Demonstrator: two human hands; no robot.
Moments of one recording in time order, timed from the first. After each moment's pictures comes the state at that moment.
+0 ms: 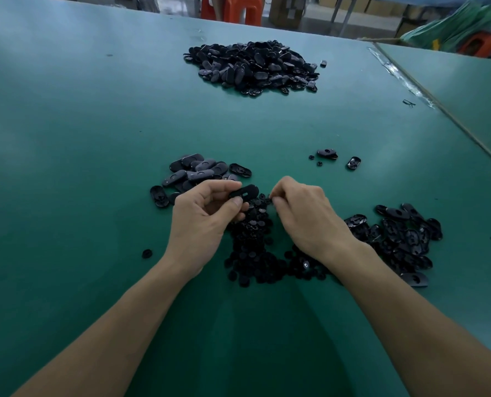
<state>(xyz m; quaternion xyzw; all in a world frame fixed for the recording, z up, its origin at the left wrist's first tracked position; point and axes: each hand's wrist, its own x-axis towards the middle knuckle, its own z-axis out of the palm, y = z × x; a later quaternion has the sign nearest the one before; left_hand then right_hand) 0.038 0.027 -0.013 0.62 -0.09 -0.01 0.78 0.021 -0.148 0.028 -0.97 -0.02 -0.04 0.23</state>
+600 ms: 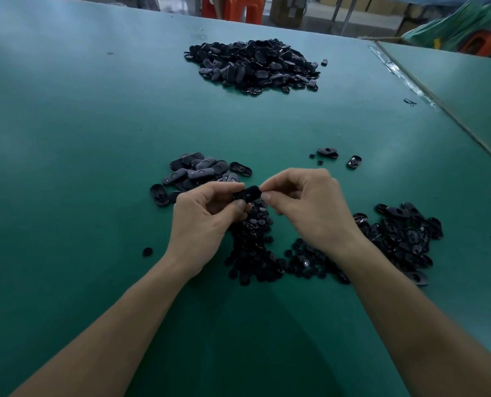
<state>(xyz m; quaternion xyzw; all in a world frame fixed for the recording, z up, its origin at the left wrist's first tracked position) 0.039 0.027 -0.015 0.64 -0.09 -0.01 0.77 0.013 -0.137 0.052 -0.89 0.02 -0.07 0.45</state>
